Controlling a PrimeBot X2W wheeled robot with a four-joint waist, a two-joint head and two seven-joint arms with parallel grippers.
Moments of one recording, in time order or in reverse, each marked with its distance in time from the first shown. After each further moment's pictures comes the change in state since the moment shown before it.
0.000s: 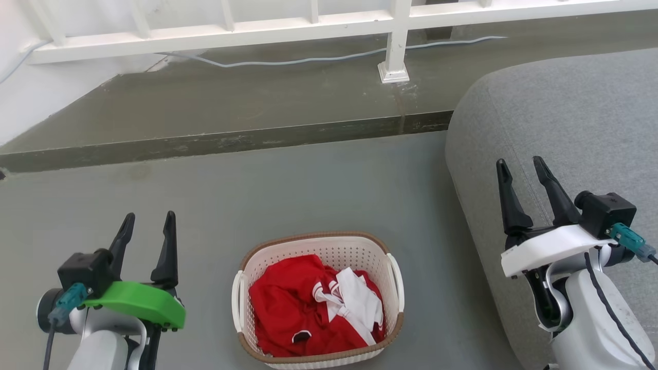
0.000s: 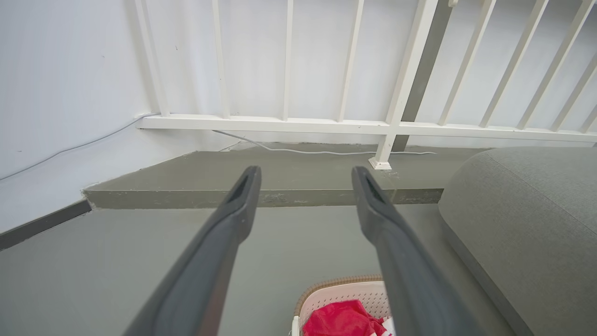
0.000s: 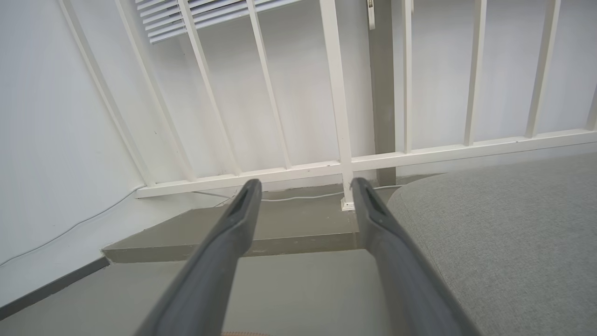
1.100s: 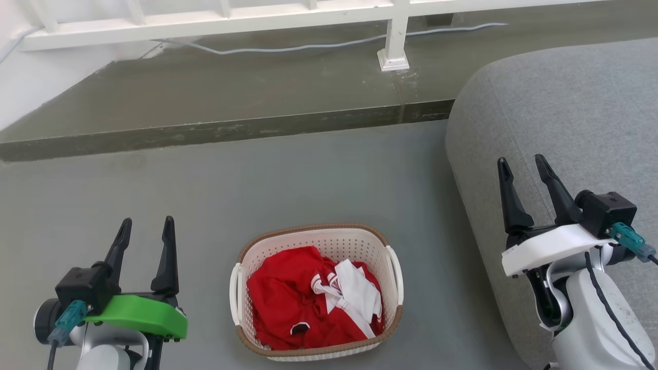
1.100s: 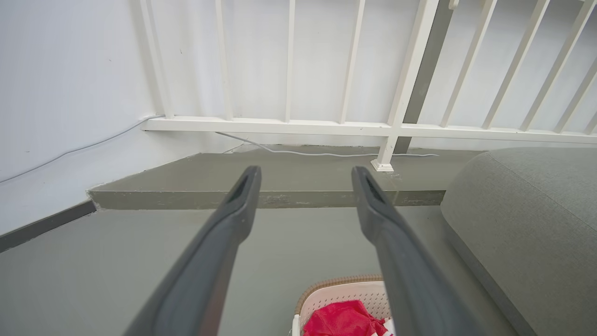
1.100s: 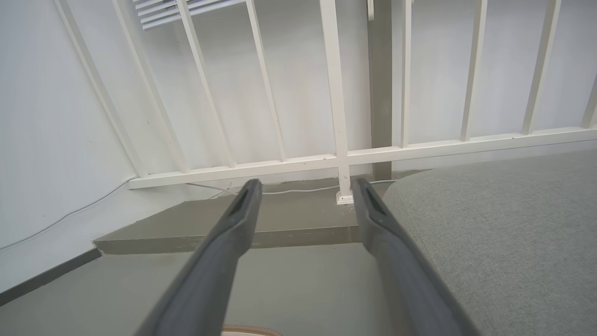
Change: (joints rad) left arm 0.084 -0.046 0.073 -0.114 0.087 -0.002 0.000; right arm 0.000 0.007 -0.016 -0.008 -0.033 0.004 0.000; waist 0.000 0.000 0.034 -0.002
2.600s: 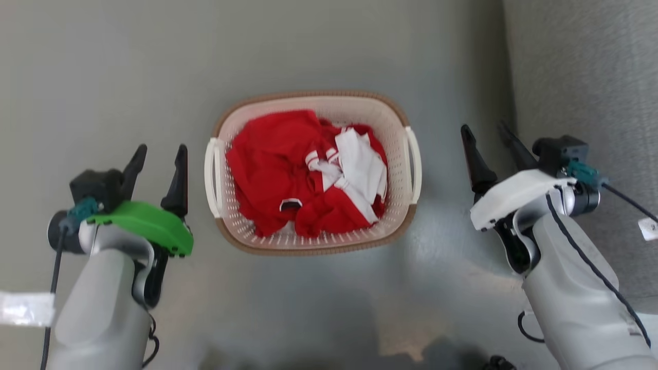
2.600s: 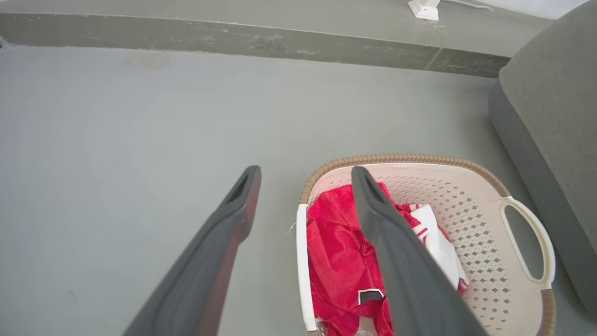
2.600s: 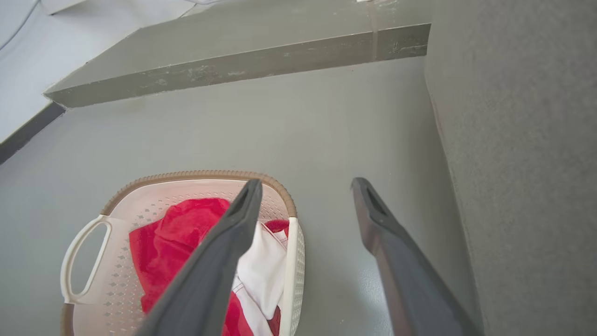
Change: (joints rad) left arm -0.383 -0.005 -0.099 0.362 -0.055 -0.070 0.023; right arm -0.284 0.020 0.092 0.340 0.038 0.006 0.018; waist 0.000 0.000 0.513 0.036
